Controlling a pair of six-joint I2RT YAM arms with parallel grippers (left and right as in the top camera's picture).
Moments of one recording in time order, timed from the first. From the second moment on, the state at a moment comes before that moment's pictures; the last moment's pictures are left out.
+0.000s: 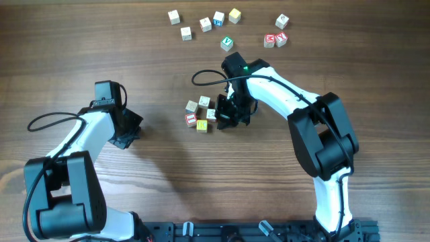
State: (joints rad) left arm 0.13 1.66 0.84 -0.56 0.02 -0.89; right arm 0.52 2.18 1.54 -0.95 -0.54 0.69
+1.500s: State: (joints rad) left arm 0.13 1.66 0.84 -0.57 0.02 -0.89; right arm 0.56 2.18 1.54 -1.07 -0.44 0.70
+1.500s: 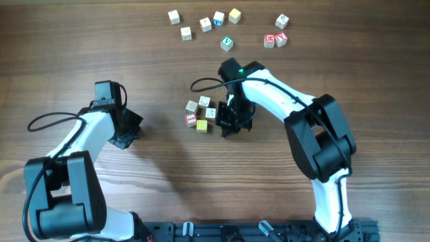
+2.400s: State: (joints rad) left arm 0.46 1.66 0.84 -0.64 0.00 -0.89; right arm 0.89 1.99 1.41 -0.63 -0.05 0.77
